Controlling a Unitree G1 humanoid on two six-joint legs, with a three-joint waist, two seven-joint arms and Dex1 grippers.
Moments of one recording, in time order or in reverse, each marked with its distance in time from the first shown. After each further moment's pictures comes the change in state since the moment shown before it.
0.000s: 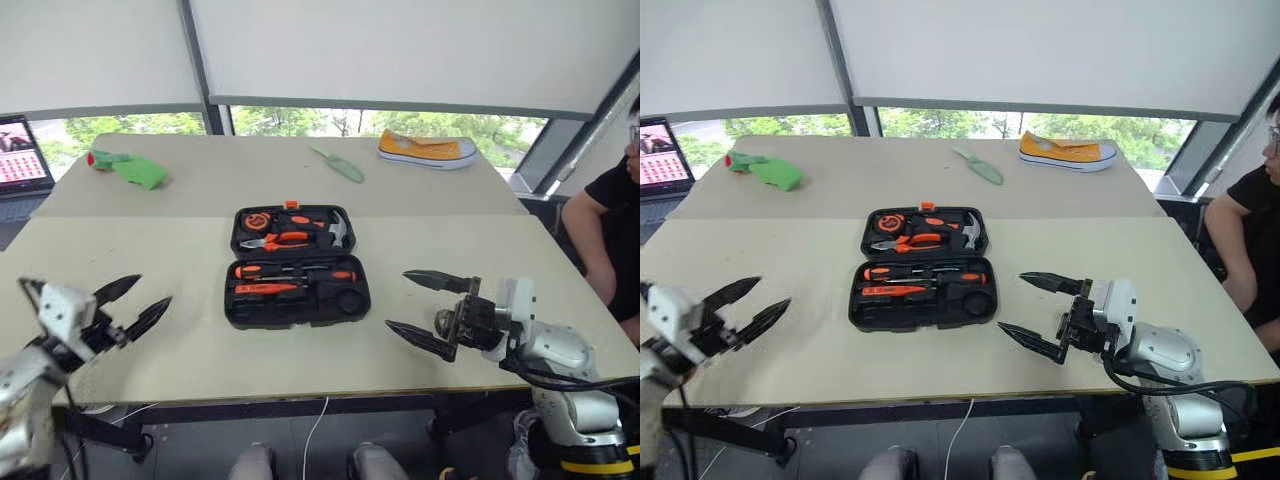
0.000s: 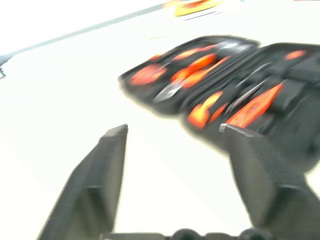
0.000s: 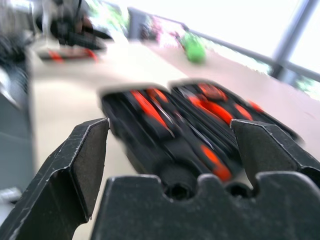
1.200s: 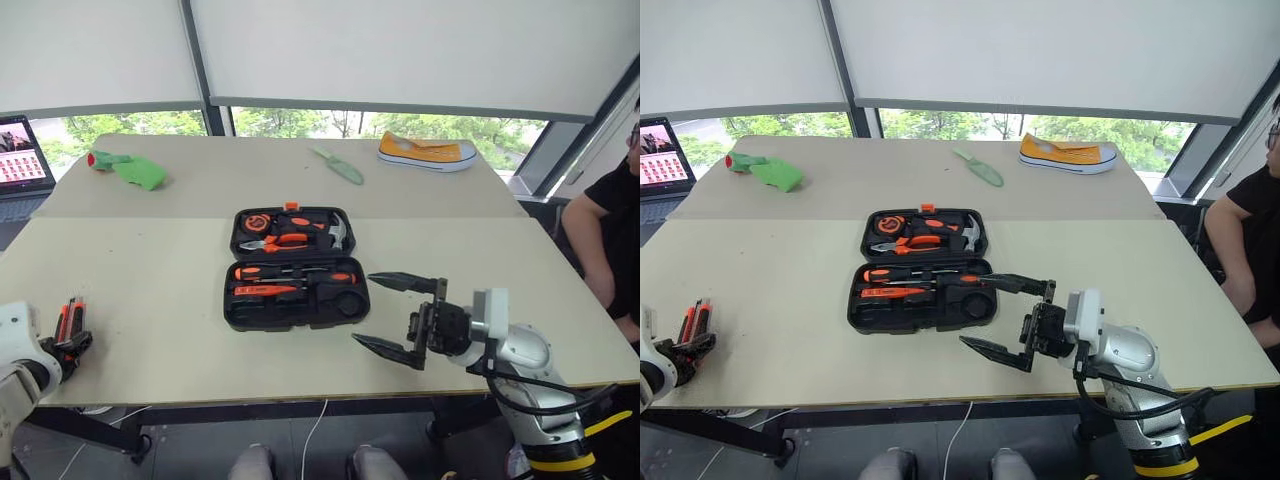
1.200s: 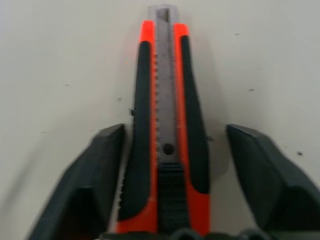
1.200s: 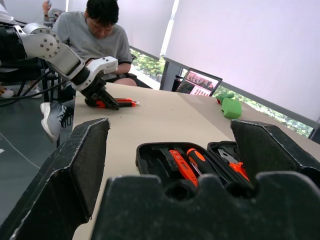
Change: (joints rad) left arm -0.125 0.114 0.071 -0.008 -0.113 0.887 0.759; right arm -0.033 0.051 0.145 -0.048 -0.028 -0.102 -0.015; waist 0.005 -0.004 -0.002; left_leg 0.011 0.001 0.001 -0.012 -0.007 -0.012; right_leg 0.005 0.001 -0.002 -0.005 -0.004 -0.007
